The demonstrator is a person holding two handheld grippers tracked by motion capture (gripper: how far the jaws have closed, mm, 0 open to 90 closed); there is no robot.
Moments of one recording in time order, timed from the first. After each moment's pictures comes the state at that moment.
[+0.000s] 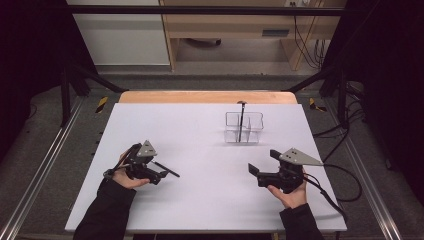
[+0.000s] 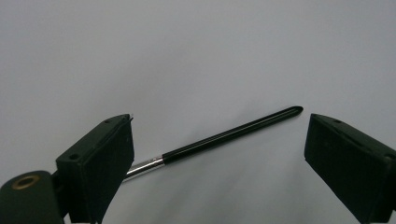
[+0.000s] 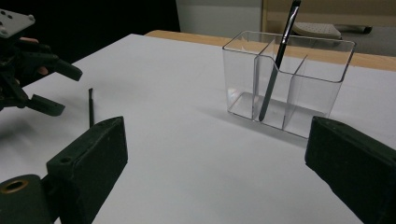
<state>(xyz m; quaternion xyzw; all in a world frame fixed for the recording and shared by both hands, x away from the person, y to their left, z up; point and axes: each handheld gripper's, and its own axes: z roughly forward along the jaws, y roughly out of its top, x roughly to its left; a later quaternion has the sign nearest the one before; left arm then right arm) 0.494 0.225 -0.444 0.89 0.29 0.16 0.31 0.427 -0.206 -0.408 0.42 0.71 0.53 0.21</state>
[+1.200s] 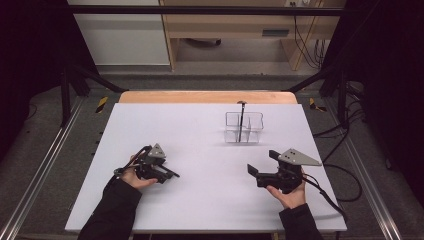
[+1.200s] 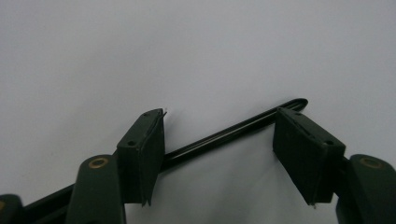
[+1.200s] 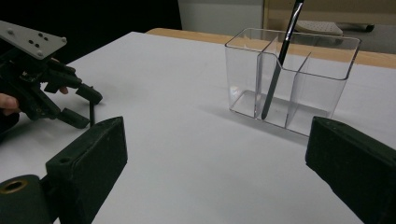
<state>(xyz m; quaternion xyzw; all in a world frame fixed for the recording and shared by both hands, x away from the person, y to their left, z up) 0.507 0.211 -0.467 0.91 0.28 0.11 0.29 0.427 -0.204 -0.409 0.42 0.71 0.52 0.21</state>
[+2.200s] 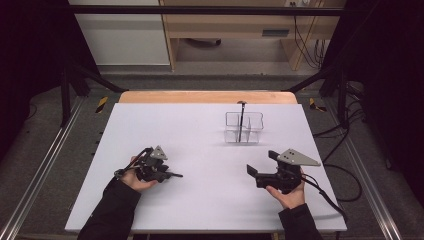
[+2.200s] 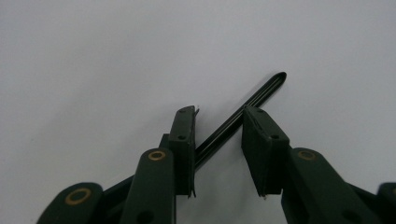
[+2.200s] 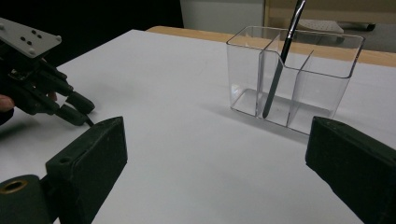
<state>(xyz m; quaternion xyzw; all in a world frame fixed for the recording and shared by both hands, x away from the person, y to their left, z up) 0.498 0.206 -0.460 0.91 0.29 0.09 0.27 0.427 -0.202 -0.410 0.41 0.72 0.52 0.21</state>
